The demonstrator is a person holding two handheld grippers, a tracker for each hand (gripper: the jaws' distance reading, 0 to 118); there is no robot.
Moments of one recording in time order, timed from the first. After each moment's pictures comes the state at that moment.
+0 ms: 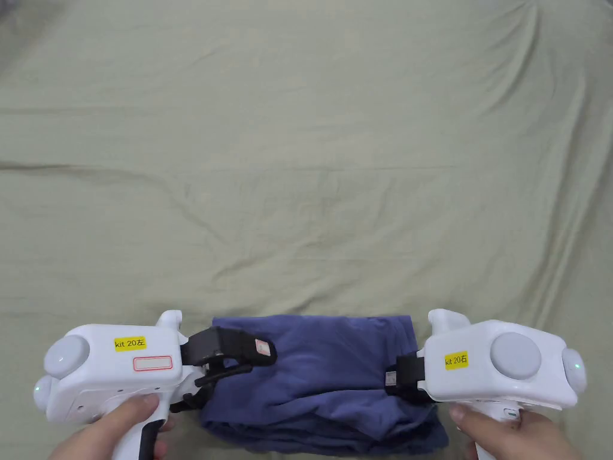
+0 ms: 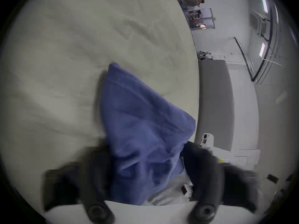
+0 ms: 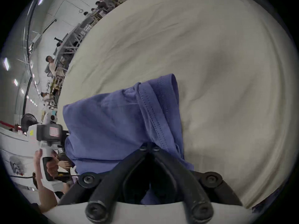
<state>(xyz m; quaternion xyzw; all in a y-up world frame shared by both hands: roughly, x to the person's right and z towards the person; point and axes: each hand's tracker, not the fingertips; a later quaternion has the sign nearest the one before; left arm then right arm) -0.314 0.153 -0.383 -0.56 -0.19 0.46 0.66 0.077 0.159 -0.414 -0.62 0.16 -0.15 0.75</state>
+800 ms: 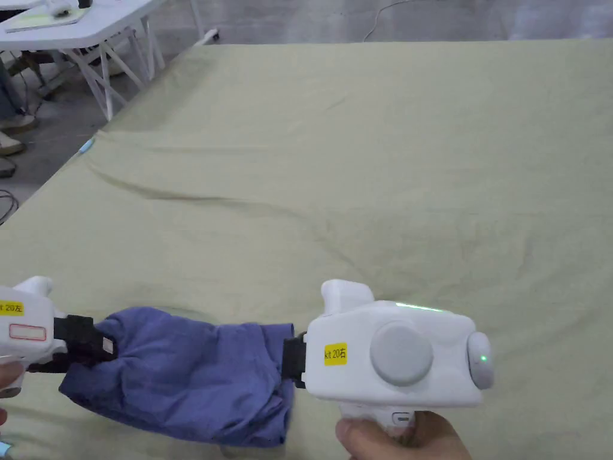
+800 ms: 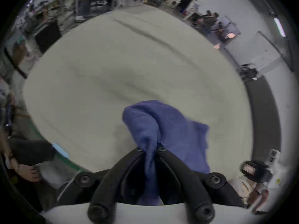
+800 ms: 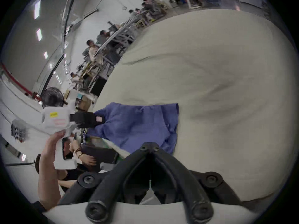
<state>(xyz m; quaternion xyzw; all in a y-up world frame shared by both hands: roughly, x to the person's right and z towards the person) -0.617 0.282 -0.318 -0.55 0.10 0.25 0.79 -0.233 0.289 -0.365 -0.53 0.33 -0.12 0.77</state>
